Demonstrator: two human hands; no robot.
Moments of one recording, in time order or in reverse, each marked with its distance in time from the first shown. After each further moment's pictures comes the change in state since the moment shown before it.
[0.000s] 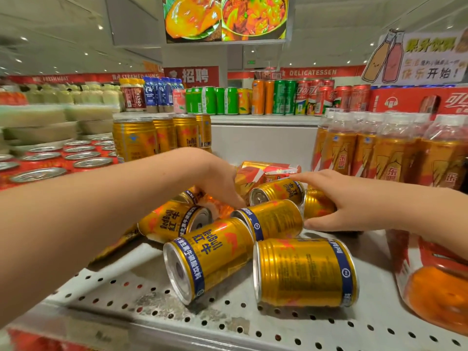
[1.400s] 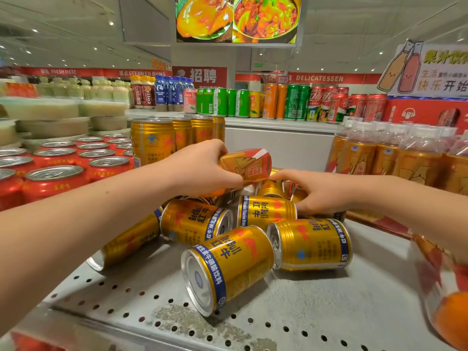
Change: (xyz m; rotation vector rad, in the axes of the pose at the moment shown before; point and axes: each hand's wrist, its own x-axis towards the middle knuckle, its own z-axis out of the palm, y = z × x) left_hand -0.028 -0.053 0.021 -0.563 0.555 -0.028; right_hand 0.090 -0.023 -0.005 0.245 -0.062 -0.030
